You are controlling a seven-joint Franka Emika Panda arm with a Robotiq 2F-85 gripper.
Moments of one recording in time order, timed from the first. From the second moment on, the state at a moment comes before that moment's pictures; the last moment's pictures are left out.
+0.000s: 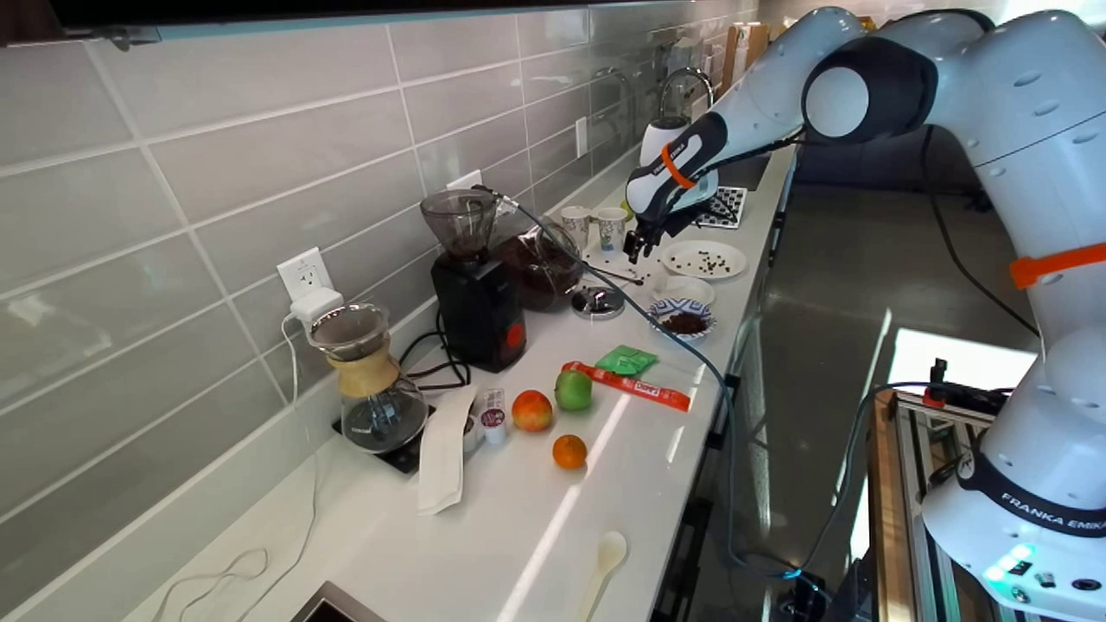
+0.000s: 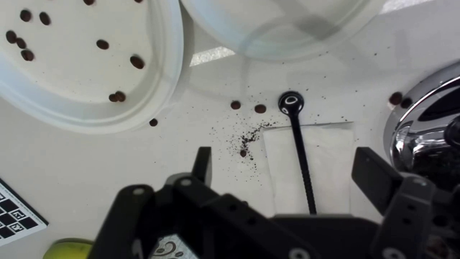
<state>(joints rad) -0.45 0.71 -0.19 -1.61 0.03 2.61 -0.32</state>
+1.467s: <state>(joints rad) -0.52 0.99 -0.10 -1.23 0.03 2.47 -0.32</state>
